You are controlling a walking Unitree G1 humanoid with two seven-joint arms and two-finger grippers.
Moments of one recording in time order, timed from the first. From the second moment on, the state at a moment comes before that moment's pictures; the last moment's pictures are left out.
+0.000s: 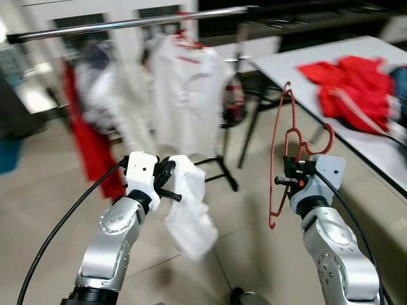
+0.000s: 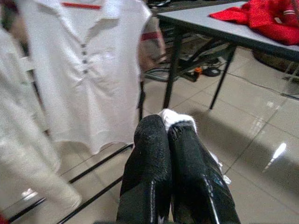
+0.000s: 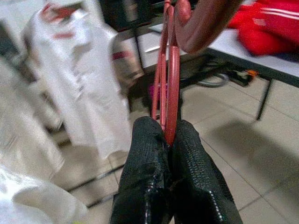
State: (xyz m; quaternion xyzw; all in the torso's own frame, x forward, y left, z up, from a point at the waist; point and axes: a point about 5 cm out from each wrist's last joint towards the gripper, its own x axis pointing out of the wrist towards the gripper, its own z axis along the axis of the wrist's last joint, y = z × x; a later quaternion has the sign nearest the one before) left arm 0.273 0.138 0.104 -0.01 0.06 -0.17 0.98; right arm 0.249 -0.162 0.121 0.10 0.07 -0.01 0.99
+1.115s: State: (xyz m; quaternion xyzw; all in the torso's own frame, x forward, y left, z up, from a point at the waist) left arm 0.267 0.140 0.106 -0.01 0.06 -0.17 0.98; right arm 0.246 -0.158 0.120 0.07 0.09 -0.01 0.99
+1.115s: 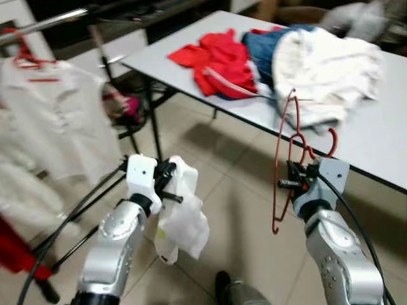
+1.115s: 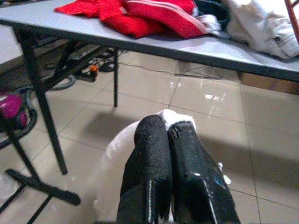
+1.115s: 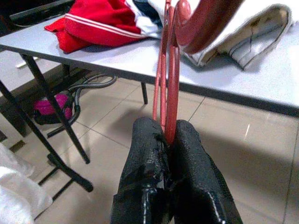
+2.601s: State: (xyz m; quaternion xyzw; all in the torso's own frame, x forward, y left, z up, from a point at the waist) left arm 0.274 0.131 0.128 -0.03 0.04 -0.17 0.98; right arm 0.230 -0.163 0.134 -0.04 0.13 -0.01 0.99
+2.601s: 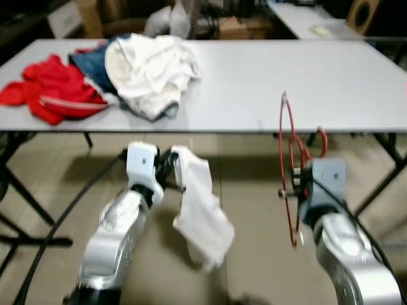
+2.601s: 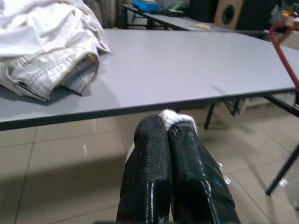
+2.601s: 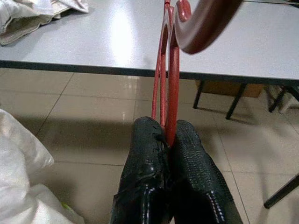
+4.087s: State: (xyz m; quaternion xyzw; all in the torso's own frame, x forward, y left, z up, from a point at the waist) left arm 0.284 0.123 0.130 -0.03 0.04 -0.19 0.98; right arm 0.237 -0.174 0.154 0.01 0.06 0.01 1.00
